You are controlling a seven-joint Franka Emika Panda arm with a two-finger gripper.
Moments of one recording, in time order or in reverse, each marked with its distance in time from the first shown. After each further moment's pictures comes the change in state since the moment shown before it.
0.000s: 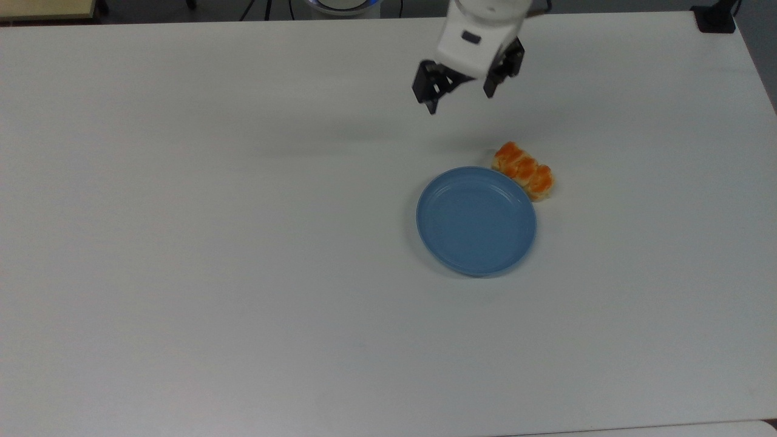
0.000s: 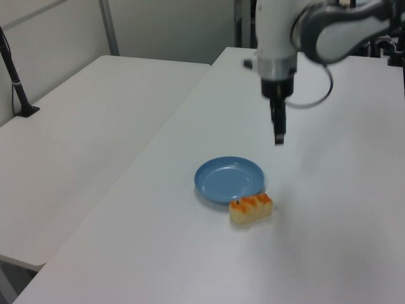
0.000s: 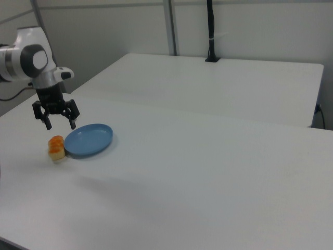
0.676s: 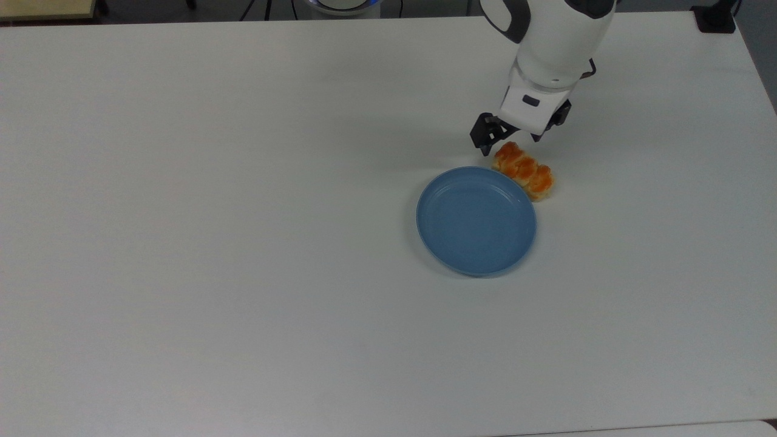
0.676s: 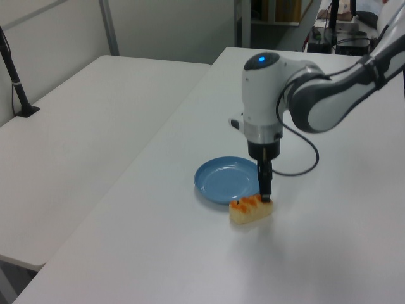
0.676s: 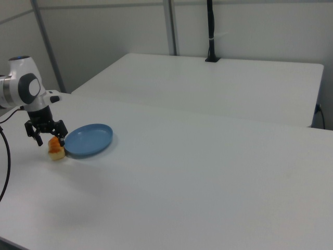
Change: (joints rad) arm 0.120 0.187 0.013 -0.002 0.000 0.213 0.158
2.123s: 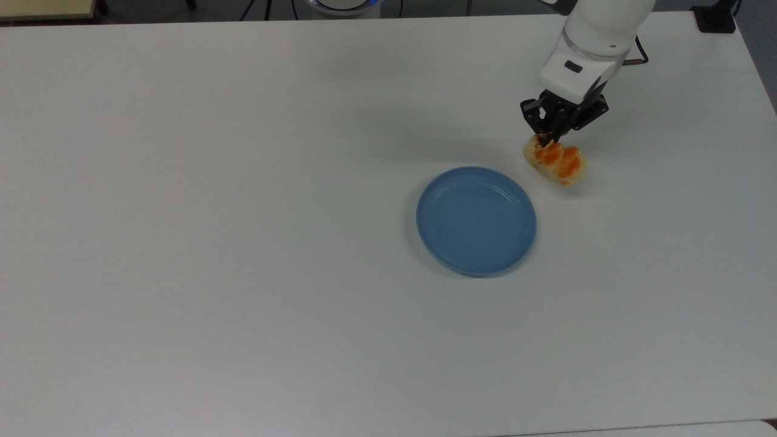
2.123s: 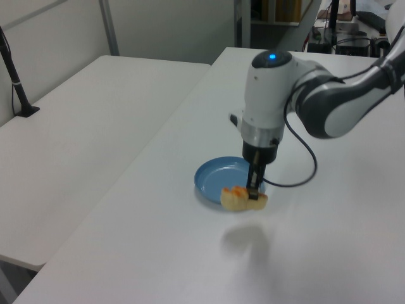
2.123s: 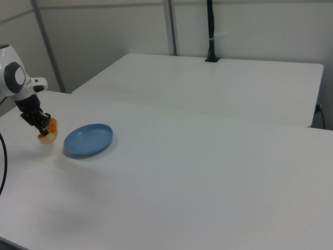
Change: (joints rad) arm 0.024 -0.007 0.053 0.071 -0.089 0.027 0.337
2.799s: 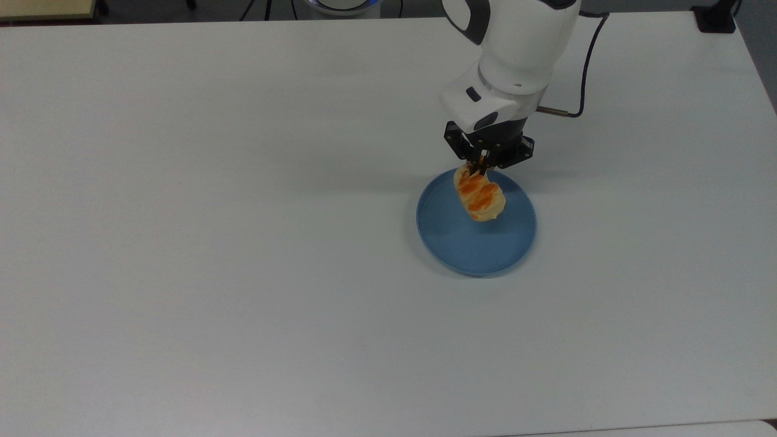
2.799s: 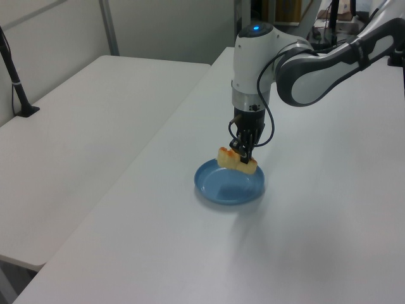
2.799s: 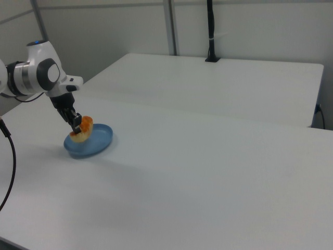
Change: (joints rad) arm -0.182 0.013 -0.009 0.024 0.000 -0.026 0.155
